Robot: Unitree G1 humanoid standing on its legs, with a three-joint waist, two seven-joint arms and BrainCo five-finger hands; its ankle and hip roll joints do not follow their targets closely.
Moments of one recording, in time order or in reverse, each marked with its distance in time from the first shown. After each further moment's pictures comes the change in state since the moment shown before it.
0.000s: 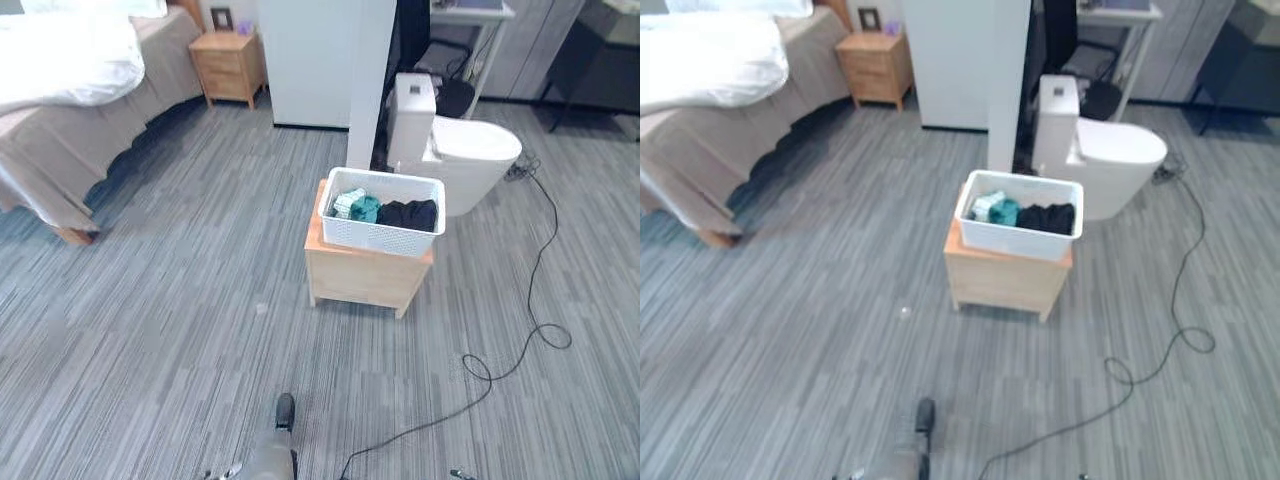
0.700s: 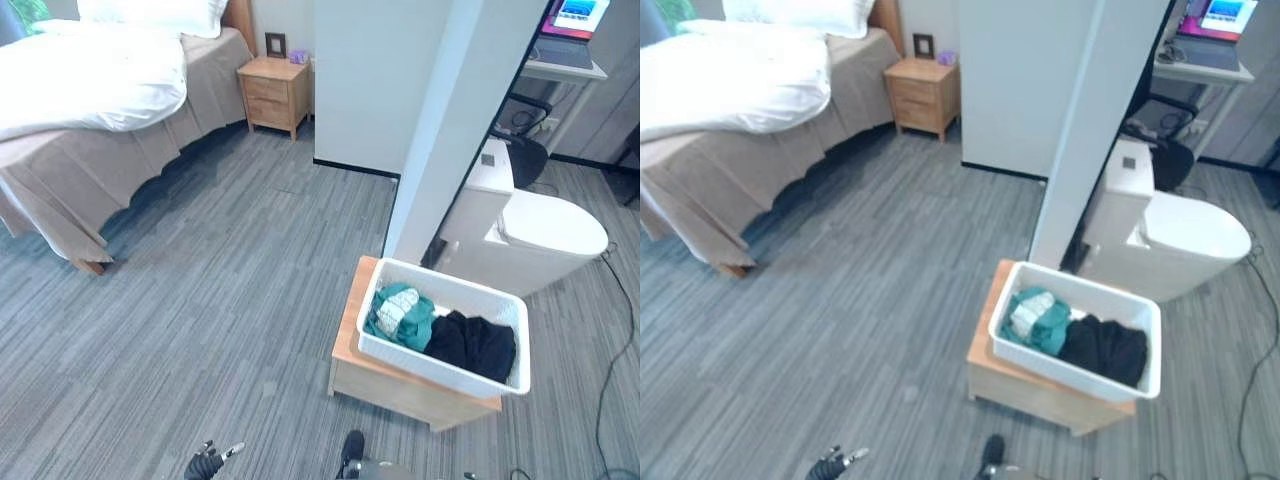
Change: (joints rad) left arm 0.033 0.026 -0.052 -0.116 -0.001 -0.034 0.021; right arm 0.035 -0.019 -0.075 -0.091 0.033 -0.003 -0.009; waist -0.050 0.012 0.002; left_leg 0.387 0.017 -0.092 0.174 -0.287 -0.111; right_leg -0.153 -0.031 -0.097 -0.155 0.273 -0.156
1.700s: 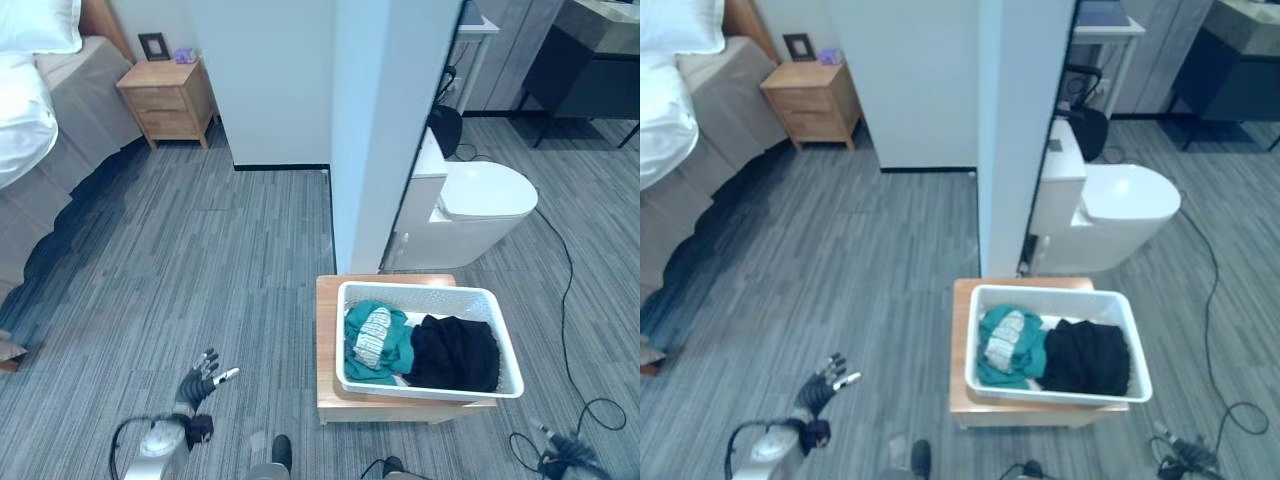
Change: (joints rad) left arm 0.155 0.198 -0.053 -0.786 -0.114 0.048 -0.034; right arm 0.045 -0.290 -0.384 -0.434 0.161 0.034 -0.189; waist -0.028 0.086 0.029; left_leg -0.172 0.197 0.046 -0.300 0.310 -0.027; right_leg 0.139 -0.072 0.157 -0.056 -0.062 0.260
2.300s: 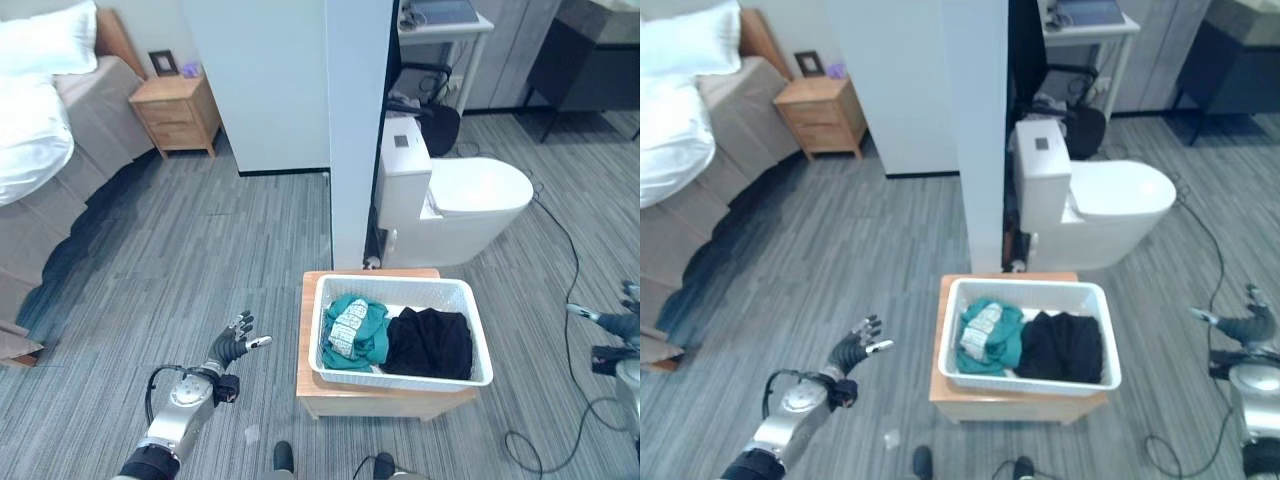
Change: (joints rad) left arm -0.297 0.073 -0.157 -0.064 0.036 0.151 -0.027; right arm -0.233 -0.239 0.097 -0.278 -0.258 0.121 -0.002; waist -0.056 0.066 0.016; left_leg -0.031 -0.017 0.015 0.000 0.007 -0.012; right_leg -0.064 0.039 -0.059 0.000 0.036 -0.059
